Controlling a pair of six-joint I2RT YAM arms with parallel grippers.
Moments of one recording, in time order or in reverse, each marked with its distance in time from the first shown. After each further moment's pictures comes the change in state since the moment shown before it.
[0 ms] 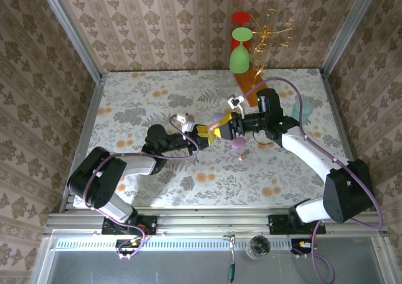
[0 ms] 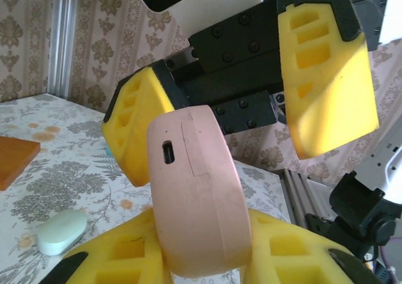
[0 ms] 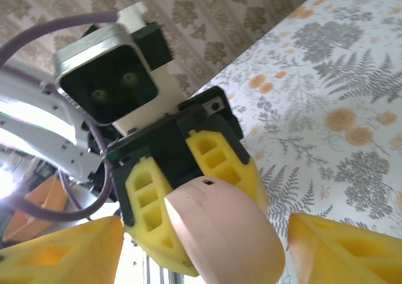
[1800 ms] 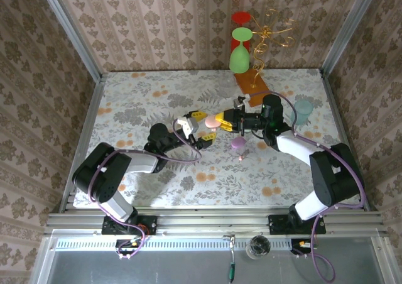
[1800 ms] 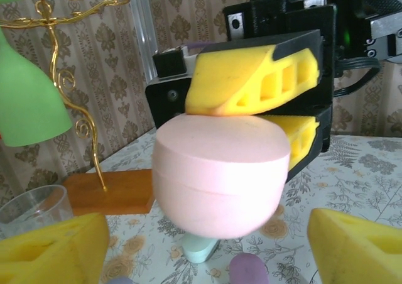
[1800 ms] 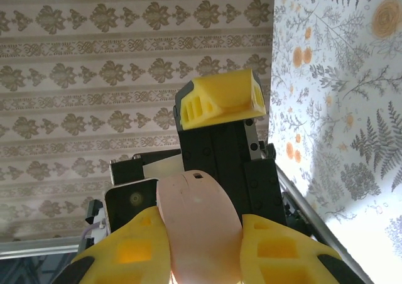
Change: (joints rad) left arm 0.006 0.068 0.023 0.009 -0.223 0.472; right arm -0.060 0.150 -0.178 0.700 -0.056 1.263
